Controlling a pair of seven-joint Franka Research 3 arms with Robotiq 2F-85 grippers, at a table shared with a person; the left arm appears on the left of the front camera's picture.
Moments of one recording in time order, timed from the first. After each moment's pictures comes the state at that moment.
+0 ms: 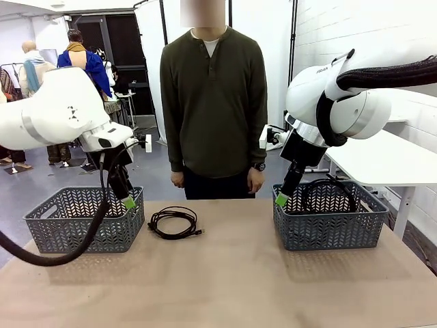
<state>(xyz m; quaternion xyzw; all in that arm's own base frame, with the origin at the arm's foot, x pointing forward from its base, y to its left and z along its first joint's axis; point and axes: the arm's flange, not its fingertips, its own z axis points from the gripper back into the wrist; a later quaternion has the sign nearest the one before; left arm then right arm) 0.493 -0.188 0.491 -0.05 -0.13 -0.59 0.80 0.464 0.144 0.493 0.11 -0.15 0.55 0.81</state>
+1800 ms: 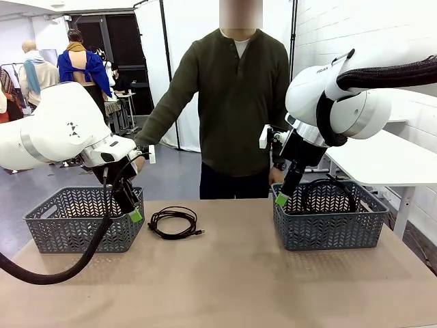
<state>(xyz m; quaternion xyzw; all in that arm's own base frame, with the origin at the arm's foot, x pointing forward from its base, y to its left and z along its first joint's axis) 0.469 -0.199 0.469 -0.07 -0.14 -0.58 0.80 0.464 0.144 0.493 0.11 -0.15 0.55 0.81</state>
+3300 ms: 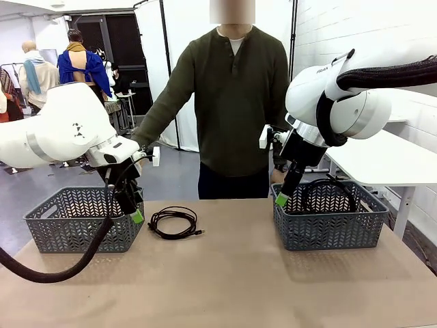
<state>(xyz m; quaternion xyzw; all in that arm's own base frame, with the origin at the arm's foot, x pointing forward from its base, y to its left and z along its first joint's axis) 0.474 -0.212 0.467 -0.06 -0.14 -0.63 0.77 0.464 0.144 0.493 0.11 -0.15 0.55 0.81</state>
